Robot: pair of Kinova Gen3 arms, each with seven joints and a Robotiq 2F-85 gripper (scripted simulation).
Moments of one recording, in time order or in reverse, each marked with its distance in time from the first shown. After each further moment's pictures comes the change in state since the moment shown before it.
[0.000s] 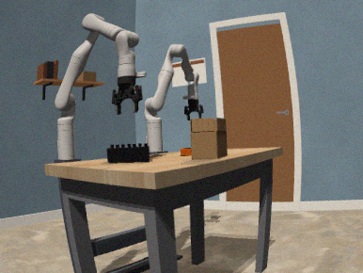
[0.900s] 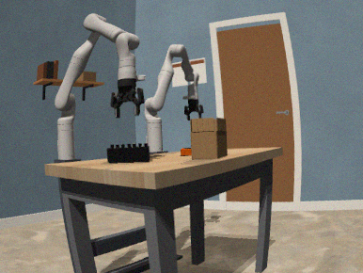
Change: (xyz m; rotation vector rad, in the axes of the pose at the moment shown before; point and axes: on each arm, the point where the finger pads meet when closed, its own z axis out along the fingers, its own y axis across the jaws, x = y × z) left arm 0.000 0.000 0.000 0.000 0.000 0.000; right arm -0.014 0.014 0.014 -0.013 -0.022 -0.143
